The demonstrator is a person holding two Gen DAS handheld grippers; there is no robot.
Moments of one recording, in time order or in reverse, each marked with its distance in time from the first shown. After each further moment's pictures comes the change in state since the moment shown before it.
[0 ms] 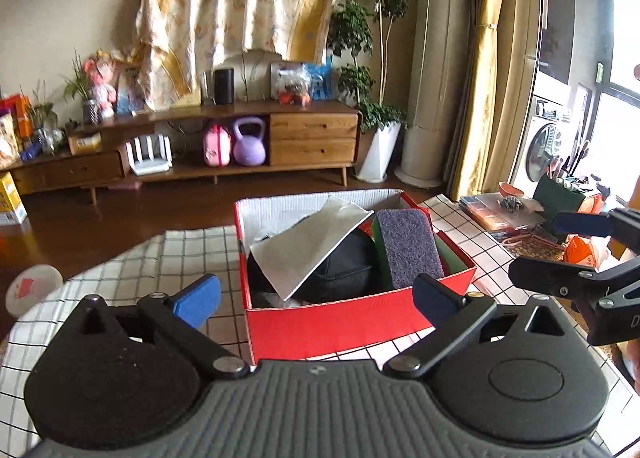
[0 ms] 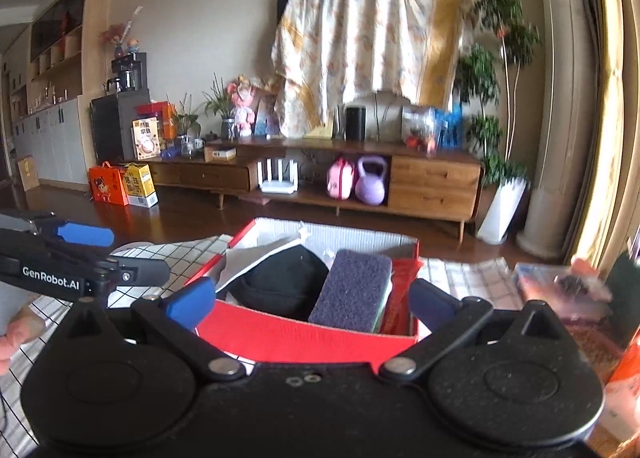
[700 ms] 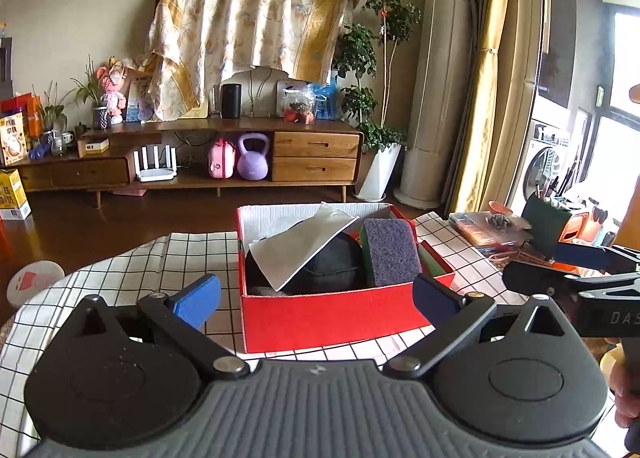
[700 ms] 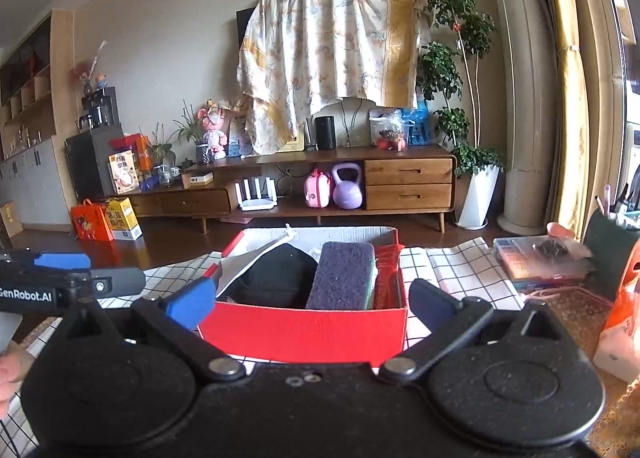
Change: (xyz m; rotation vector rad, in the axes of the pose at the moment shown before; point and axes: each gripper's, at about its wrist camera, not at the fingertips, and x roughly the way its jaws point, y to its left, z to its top) left arm -0.043 -0.006 -0.018 -0.053 -0.054 -0.011; right arm -0.026 -0.002 -0.019 0.139 -0.034 -0.063
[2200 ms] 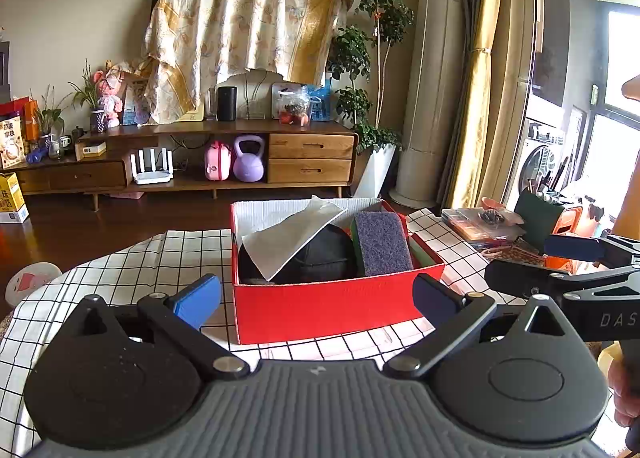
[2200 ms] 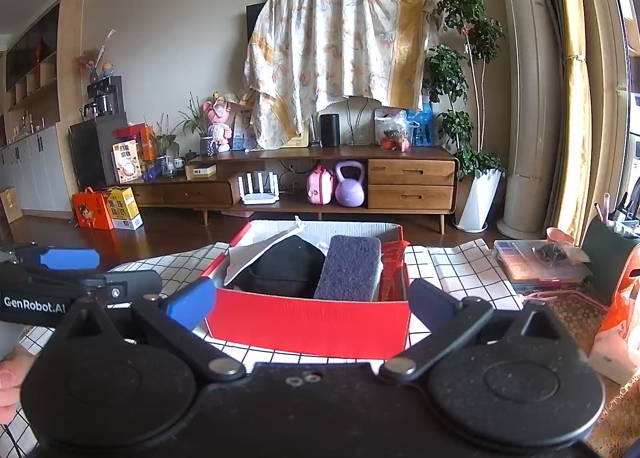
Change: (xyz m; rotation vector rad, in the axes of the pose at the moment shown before) left arm -0.009 -0.012 -0.020 0.020 -0.011 -0.004; right arm -0.013 0.016 -0.008 -0.032 0.008 -0.004
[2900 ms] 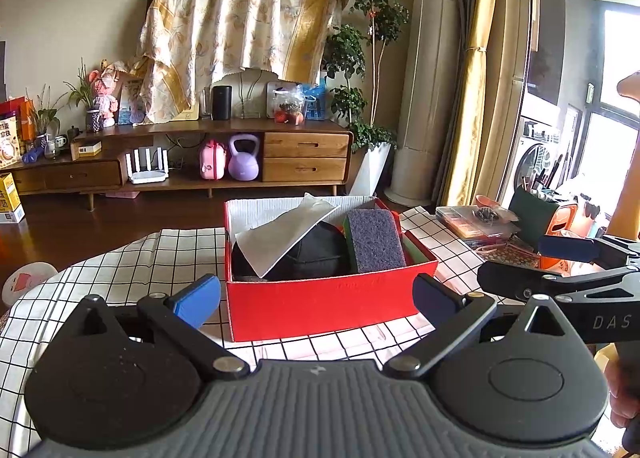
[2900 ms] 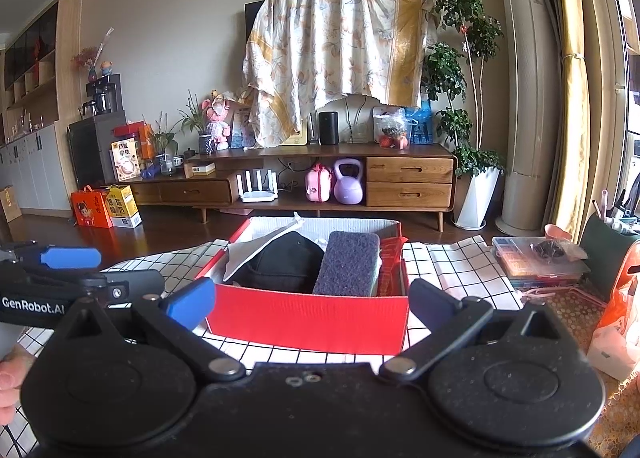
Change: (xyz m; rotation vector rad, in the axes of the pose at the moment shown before) left arm -0.003 -0.004 0.002 0.000 0.004 -0.015; right arm 0.000 0.000 -0.001 0.002 0.003 -0.004
